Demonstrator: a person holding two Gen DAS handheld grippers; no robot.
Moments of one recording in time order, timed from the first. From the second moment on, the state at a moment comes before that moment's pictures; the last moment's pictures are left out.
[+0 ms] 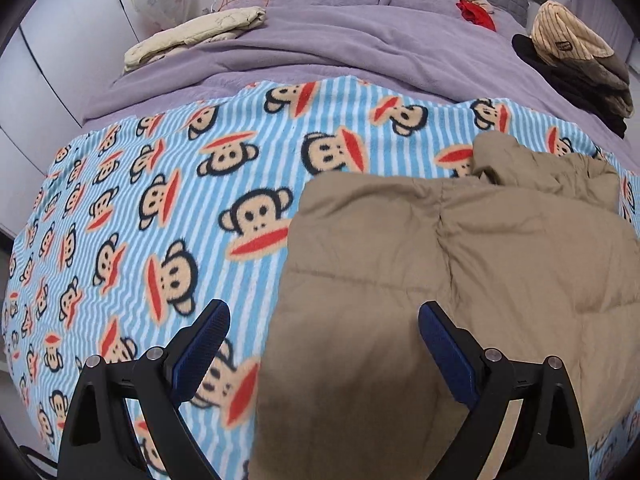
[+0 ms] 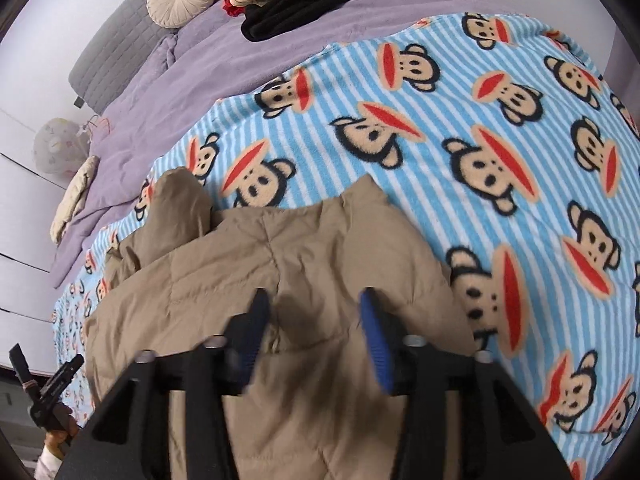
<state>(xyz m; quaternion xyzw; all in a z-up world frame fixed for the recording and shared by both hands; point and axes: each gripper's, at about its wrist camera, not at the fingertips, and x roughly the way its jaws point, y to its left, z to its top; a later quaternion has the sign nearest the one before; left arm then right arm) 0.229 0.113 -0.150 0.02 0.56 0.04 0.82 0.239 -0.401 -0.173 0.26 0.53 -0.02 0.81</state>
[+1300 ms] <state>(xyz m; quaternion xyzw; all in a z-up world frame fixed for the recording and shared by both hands) 0.110 0.080 -0.160 -0.02 0.63 0.04 0.78 0.086 -0.348 -0.200 0.38 0.58 0.03 0.72</state>
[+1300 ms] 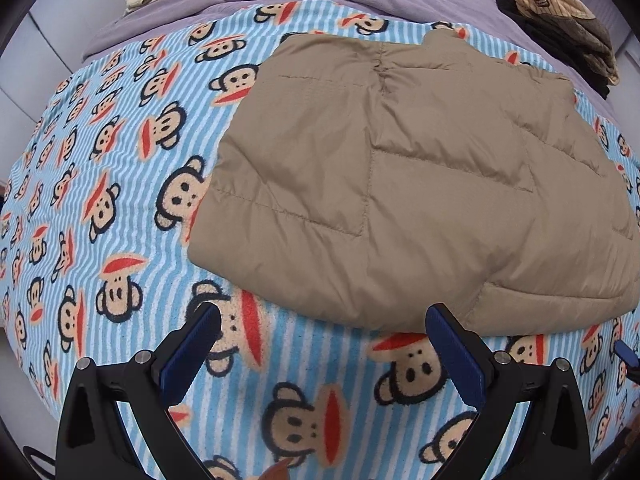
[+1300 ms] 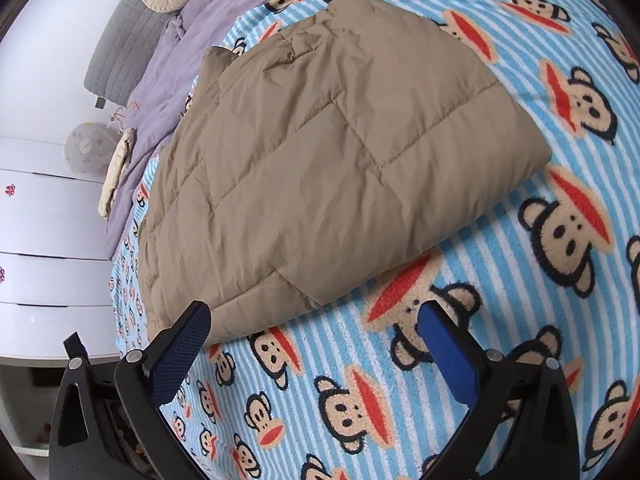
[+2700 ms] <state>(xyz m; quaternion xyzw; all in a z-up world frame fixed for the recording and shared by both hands) 0.167 0.118 -0.201 -0.30 0.57 -0.08 0.76 0.135 -0.349 -0.294 0.64 0.48 0.08 0.60</state>
